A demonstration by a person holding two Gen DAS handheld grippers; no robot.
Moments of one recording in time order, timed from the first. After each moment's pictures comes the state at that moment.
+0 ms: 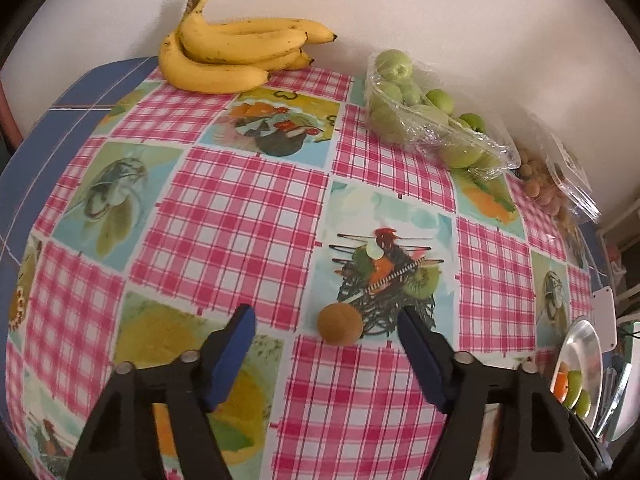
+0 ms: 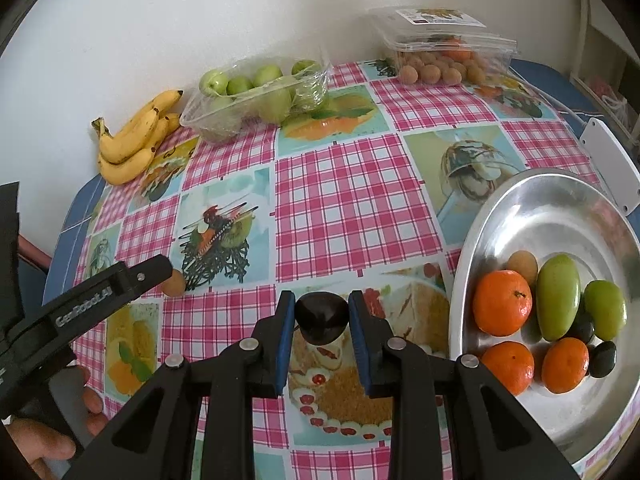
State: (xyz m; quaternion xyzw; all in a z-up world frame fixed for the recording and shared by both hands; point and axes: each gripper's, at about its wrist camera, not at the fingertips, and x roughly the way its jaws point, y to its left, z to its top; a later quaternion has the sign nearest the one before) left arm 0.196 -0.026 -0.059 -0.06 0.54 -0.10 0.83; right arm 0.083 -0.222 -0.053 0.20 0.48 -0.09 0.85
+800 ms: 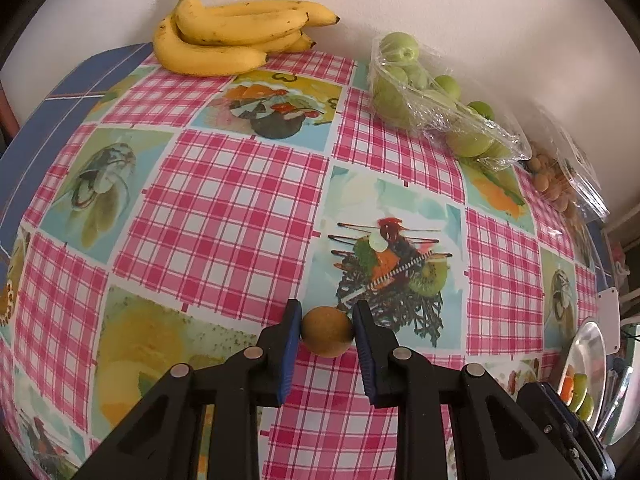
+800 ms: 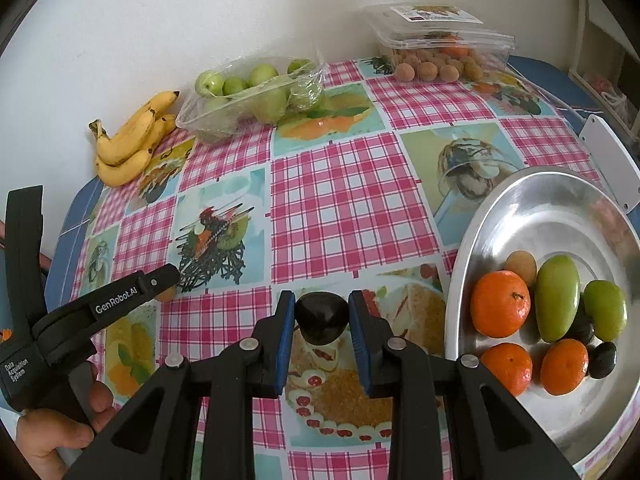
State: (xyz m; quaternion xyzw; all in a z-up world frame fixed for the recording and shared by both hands) left arm 0.200 -0.030 -0.075 -0.07 0.56 -0.10 0.82; right arm 0.083 -0.222 -0.053 0.21 0.48 -0.09 0.85
